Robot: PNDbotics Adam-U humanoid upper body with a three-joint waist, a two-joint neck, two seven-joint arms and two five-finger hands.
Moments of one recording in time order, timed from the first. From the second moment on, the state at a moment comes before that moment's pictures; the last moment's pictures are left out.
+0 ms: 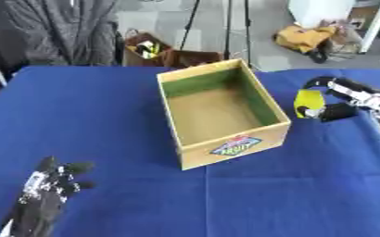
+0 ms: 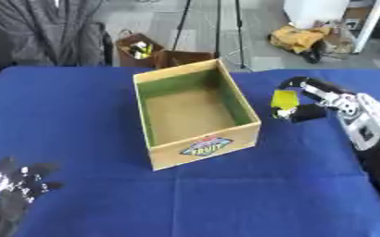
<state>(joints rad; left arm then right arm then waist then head) -0.29 0.16 -0.11 -1.57 0.22 -0.07 -0.28 -0.84 -0.68 0.04 -0.86 0.65 -0.23 0.36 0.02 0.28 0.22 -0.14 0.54</state>
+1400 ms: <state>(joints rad) -0.29 0.16 -0.11 -1.57 0.22 -0.07 -0.28 -0.82 -0.68 0.04 -0.86 0.64 -0.19 0.35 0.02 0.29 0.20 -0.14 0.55</state>
